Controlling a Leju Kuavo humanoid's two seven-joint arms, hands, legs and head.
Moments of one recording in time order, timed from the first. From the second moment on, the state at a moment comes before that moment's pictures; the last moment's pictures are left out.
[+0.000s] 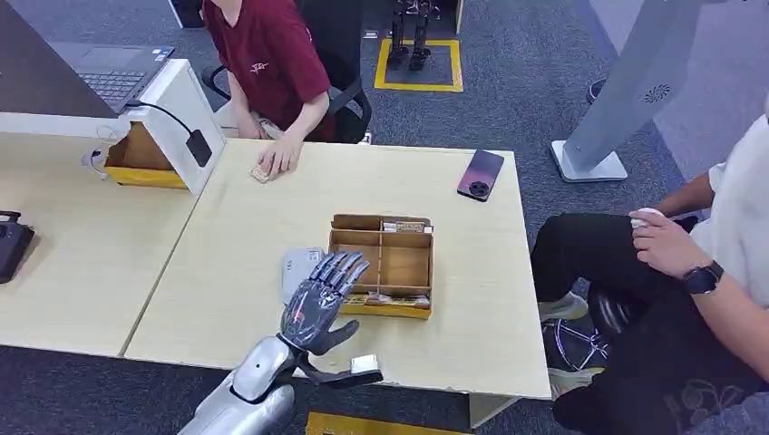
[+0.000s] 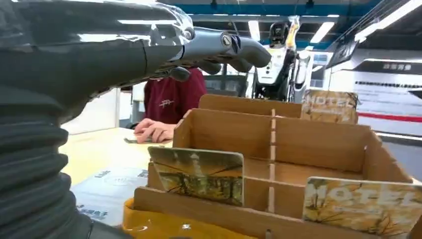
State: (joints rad) left arm -0.27 -0.03 -0.61 -1.01 -1.30 0.69 -0.25; right arm -0.03 0.03 0.35 -0.17 0.64 -0.24 0.03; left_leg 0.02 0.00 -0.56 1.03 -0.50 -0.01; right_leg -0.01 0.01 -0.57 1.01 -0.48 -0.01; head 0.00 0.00
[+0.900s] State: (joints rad) left arm -0.29 -0.04 -0.61 -0.96 -1.23 0.69 -0.25; right arm -0.04 0.04 0.35 -0.17 0.65 -0.25 0.04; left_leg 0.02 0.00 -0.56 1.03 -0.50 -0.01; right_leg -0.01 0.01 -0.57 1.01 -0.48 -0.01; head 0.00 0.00
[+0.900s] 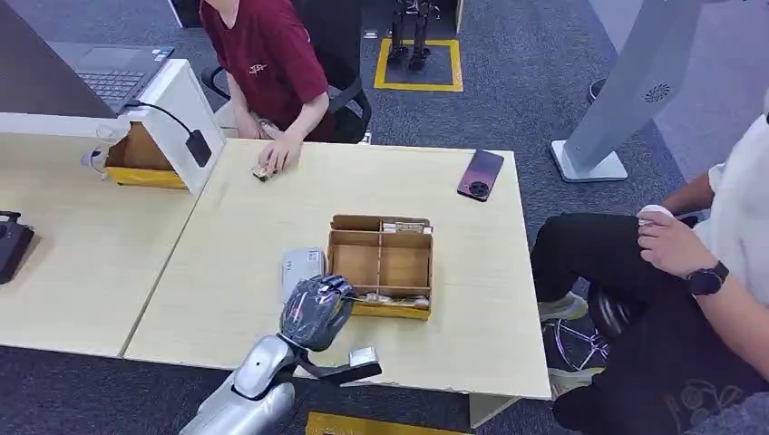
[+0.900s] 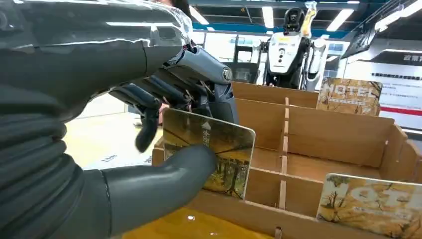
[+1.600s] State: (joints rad) left arm -0.40 -0.02 -0.61 -1.08 -1.04 0.67 -0.23; right arm -0.04 0.05 0.35 -0.17 0.67 -0.25 0.04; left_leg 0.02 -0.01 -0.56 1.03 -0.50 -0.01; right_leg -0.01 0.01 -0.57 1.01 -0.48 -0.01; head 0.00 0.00
